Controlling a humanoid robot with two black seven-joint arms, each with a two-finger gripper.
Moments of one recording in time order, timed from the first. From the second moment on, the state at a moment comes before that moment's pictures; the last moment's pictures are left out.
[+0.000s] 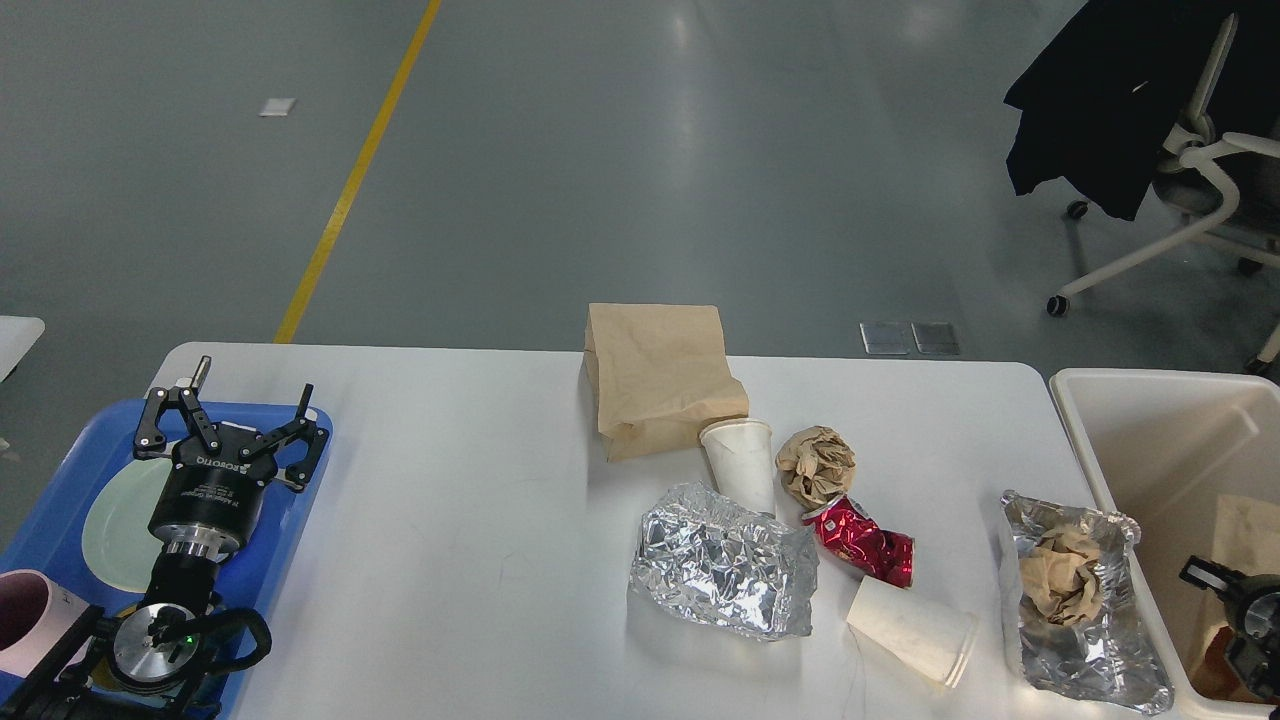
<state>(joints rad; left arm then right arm) -0.22 0.18 -1.43 -0.79 0.05 -0.62 -0.15 0.54 -0.41 -0.82 0.10 -0.14 -0.07 0.02</state>
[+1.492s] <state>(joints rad) -0.22 0.18 -1.42 -0.79 0.05 -0.62 -0.15 2.17 -0.41 -1.39 1.16 -0.32 0.77 -0.16</state>
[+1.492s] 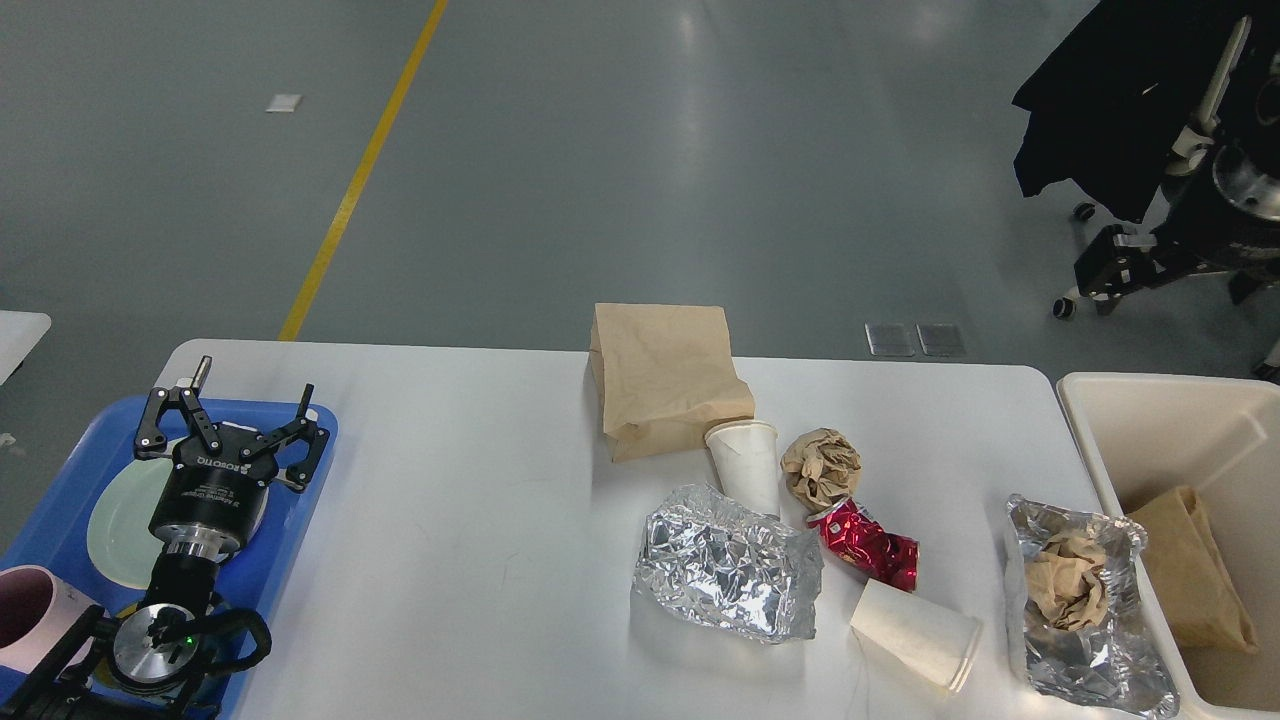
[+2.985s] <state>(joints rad) -0.22 0.18 -1.42 -0.79 0.05 -0.62 -0.15 1.56 0.11 -0.87 0.60 0.28 0.45 -0.28</state>
